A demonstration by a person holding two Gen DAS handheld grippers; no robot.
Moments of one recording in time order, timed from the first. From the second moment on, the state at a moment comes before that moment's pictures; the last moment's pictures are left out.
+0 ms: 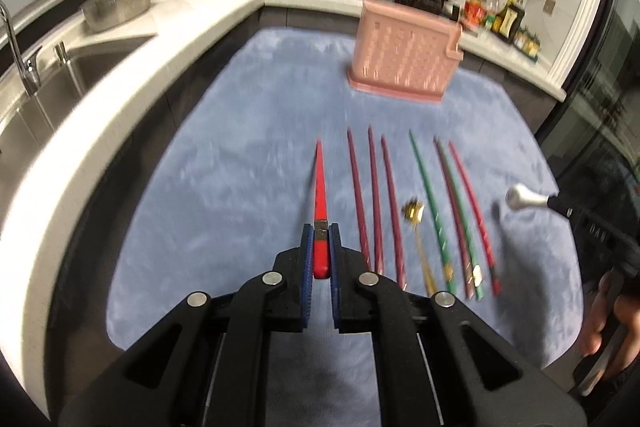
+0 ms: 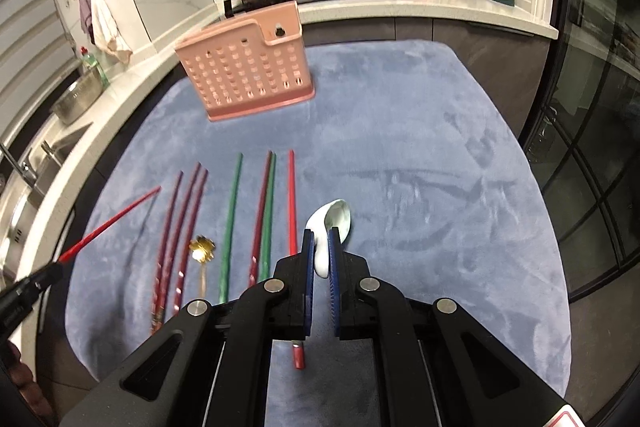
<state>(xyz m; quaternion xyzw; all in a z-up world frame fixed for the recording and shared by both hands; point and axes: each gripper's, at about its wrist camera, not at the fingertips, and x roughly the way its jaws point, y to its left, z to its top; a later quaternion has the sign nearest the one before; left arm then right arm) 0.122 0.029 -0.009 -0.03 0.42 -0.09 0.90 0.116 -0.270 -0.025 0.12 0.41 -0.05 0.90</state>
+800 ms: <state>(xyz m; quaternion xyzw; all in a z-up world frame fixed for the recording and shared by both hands) 0.241 0.002 0.155 -0.02 0.25 -0.10 0.96 0.206 -0.273 0.076 0.14 0.35 0.02 0.92</state>
